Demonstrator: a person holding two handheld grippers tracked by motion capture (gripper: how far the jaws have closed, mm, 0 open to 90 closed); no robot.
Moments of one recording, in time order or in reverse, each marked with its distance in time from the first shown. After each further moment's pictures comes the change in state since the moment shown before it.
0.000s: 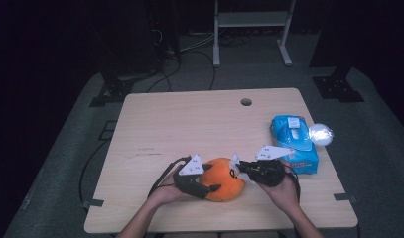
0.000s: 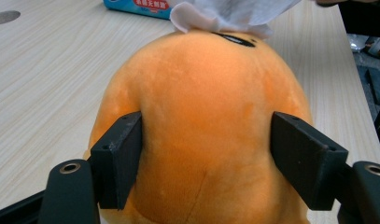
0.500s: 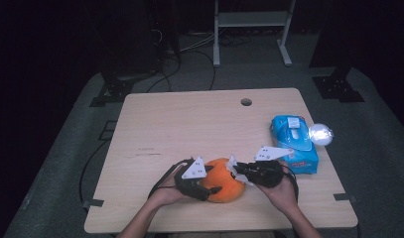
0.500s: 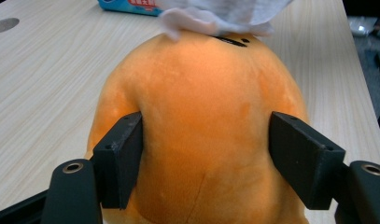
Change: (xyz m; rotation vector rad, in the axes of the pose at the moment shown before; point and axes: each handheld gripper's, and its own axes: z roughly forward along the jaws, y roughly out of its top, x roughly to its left) left arm -0.010 0.007 -0.001 0.043 0.017 0.069; right arm 0.003 0.001 0.003 -0.011 0.049 0.008
